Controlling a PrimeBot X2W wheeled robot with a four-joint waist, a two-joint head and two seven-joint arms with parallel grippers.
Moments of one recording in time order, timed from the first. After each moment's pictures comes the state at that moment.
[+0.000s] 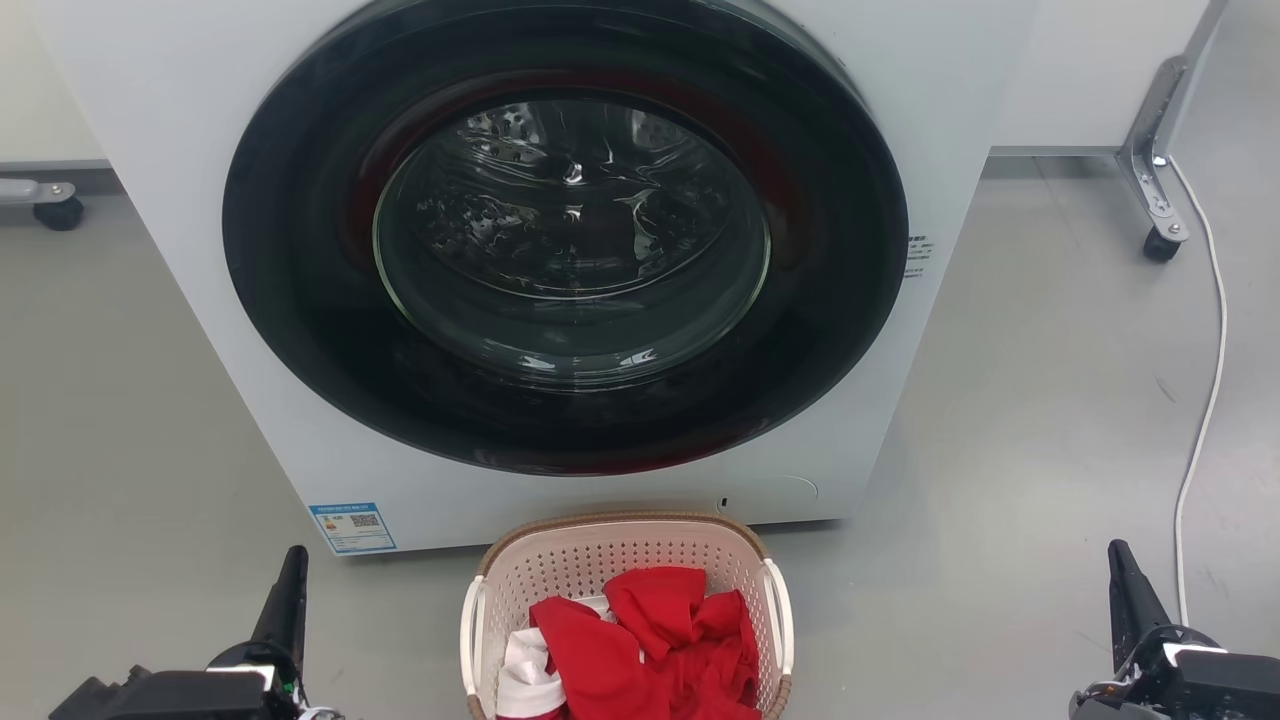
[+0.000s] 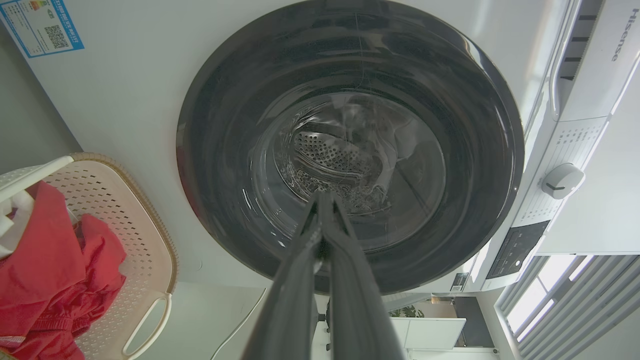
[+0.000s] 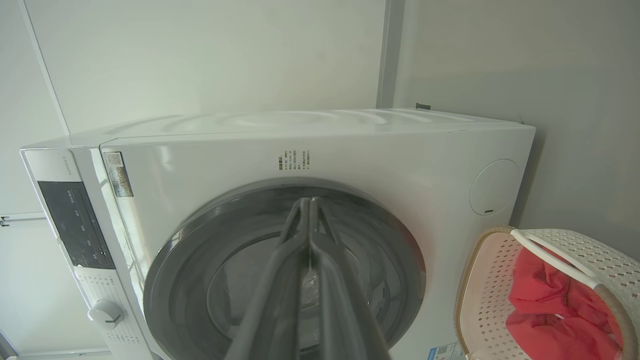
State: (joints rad) left arm -0.08 0.04 0.09 0.30 -1.60 -0.12 0.11; right arm -0.09 -0.04 -0.13 0.30 1.60 0.12 0.11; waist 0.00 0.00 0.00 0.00
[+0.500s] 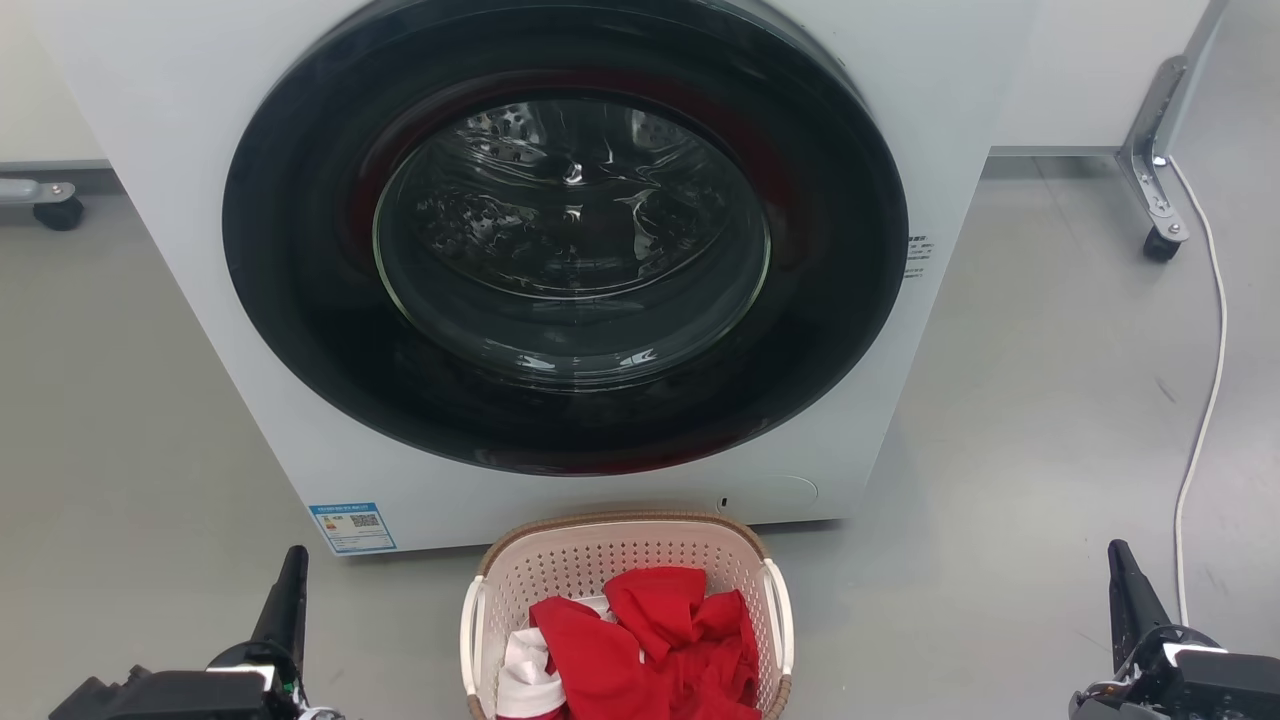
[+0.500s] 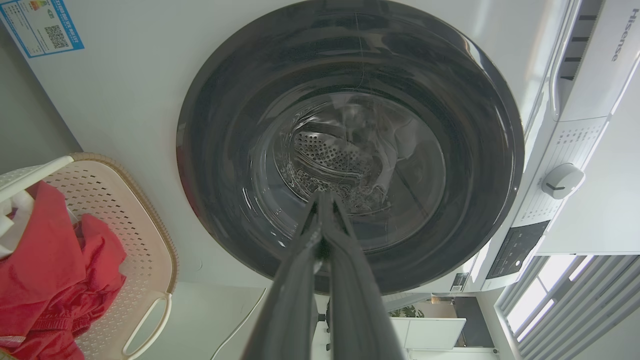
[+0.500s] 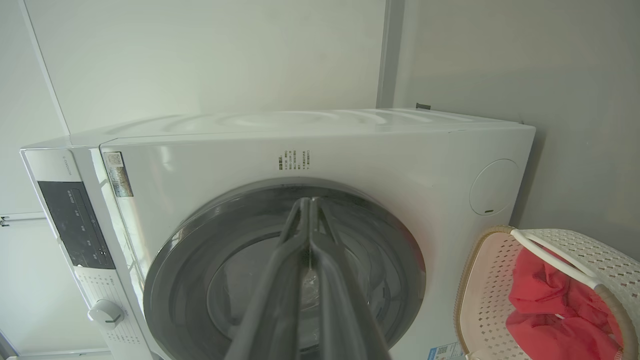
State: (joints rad) left arm -0.08 0.04 0.09 0.30 -1.60 -0.12 0.11; right arm -0.09 -0.04 -0.13 0.30 1.60 0.12 0.11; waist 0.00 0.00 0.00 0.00
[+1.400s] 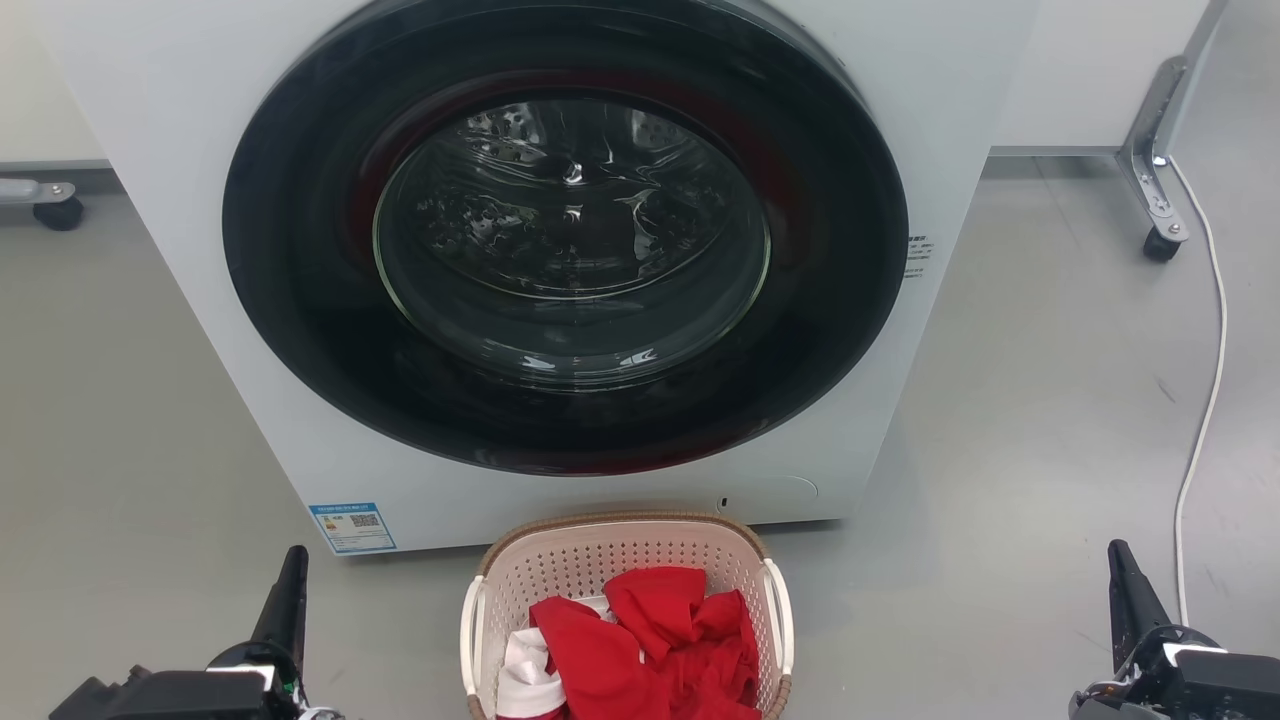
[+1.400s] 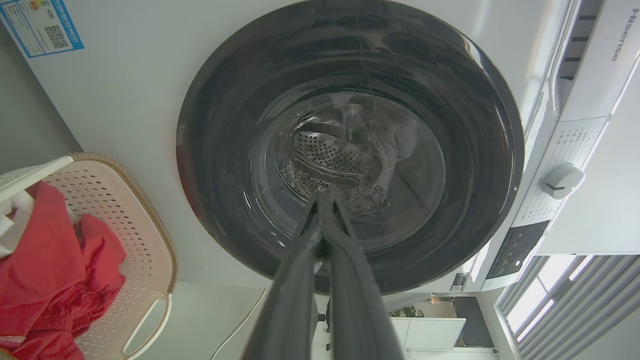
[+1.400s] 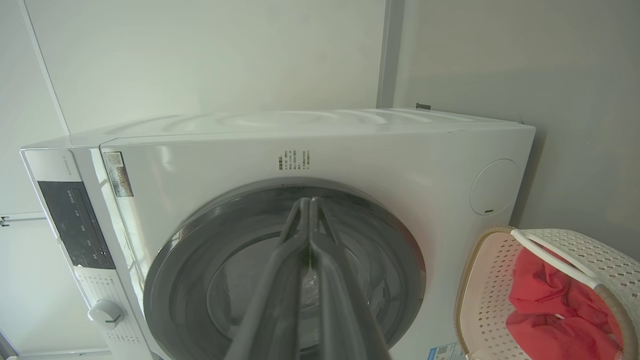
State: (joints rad) left arm -0.08 0.04 0.09 0.30 -1.60 -0.12 0.11; right arm -0.09 -0.04 -0.13 0.30 1.60 0.12 0.11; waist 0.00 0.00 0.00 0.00
